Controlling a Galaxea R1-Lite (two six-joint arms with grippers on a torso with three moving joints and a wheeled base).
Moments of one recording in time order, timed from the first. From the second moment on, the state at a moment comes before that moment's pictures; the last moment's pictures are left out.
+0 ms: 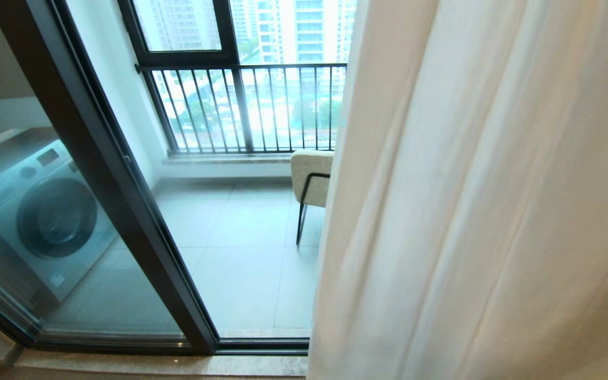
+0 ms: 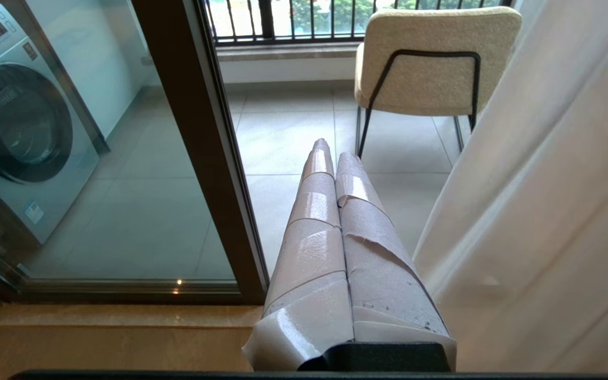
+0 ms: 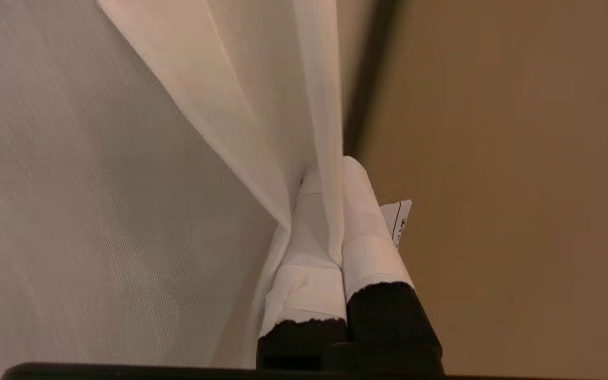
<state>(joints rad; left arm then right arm) 0.01 0.00 0.00 0.00 0.00 0.02 -1.23 1.71 -1.58 -0.64 0.29 -0.01</state>
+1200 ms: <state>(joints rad) 0.01 0.00 0.00 0.00 0.00 0.02 -1.48 1.83 -1.55 -0.77 0.64 0.02</state>
